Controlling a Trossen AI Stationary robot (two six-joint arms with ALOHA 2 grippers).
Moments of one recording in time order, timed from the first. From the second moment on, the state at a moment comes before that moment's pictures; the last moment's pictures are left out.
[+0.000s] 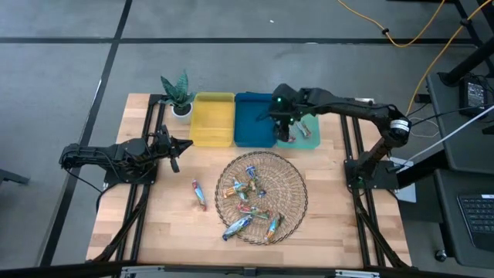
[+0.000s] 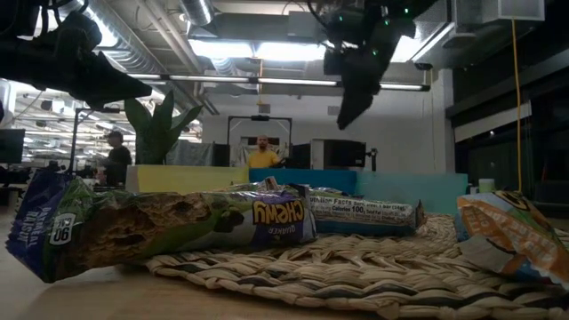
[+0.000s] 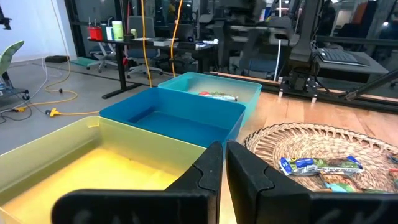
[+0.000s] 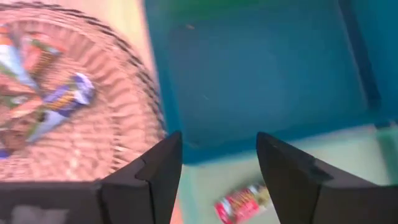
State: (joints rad) left arm -0.03 0.01 0.07 -0.15 -0.45 -0.11; right arm -0.41 1.65 1.38 -0.80 -0.11 -0.17
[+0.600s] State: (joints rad) left arm -0.03 0.01 0.07 -0.15 -0.45 -0.11; right arm -0.16 1.65 1.39 -0.66 -0.08 -0.04
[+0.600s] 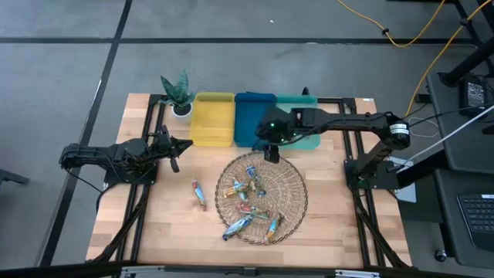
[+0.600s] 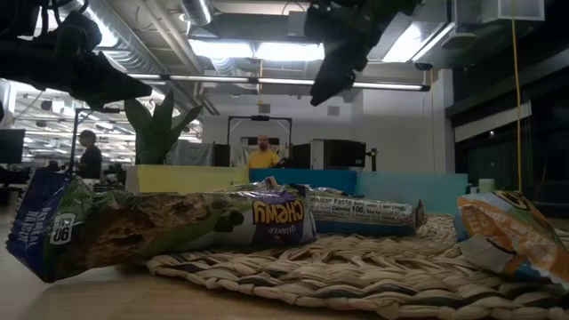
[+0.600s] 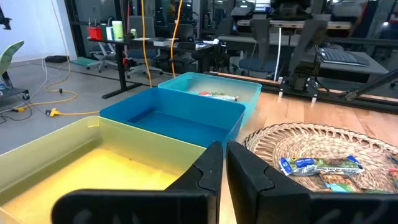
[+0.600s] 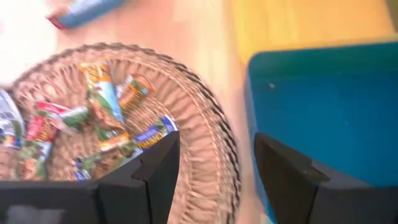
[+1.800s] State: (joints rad) left arm -0.03 0.01 0.07 -0.15 -0.45 -0.11; right arm 0.04 1.69 1.39 -0.61 -0.04 0.21
